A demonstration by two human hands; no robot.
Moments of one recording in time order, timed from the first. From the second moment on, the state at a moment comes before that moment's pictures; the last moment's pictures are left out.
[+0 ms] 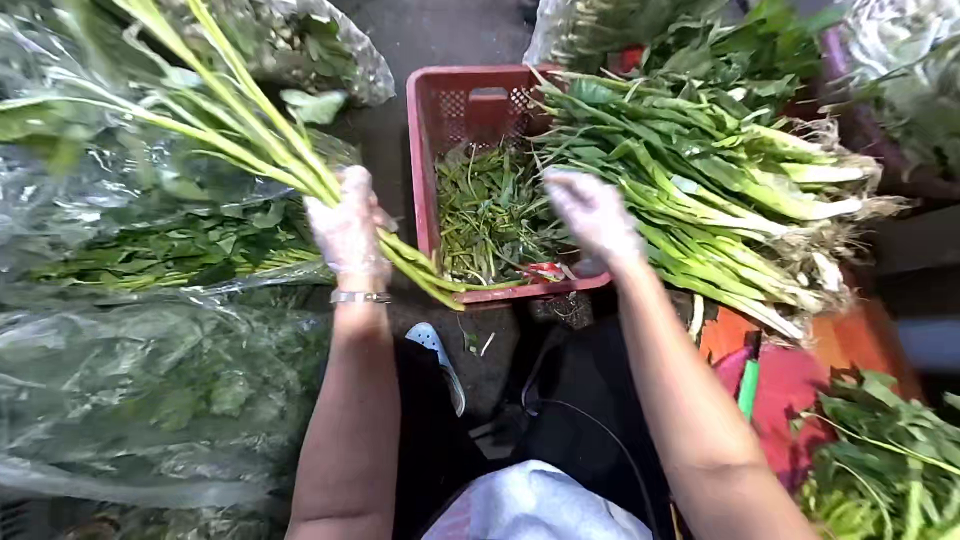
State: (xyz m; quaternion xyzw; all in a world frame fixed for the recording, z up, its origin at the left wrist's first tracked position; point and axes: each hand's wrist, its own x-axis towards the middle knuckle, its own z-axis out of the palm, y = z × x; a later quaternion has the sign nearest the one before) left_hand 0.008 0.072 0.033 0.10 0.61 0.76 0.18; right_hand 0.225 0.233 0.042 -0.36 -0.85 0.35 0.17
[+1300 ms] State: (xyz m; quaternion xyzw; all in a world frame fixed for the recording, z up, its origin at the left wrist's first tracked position) left_hand 0.002 0.087 0.032 0.14 0.66 0.69 0.25; right_hand 0.156 0.227 0.022 -0.38 -0.72 0.56 0.15
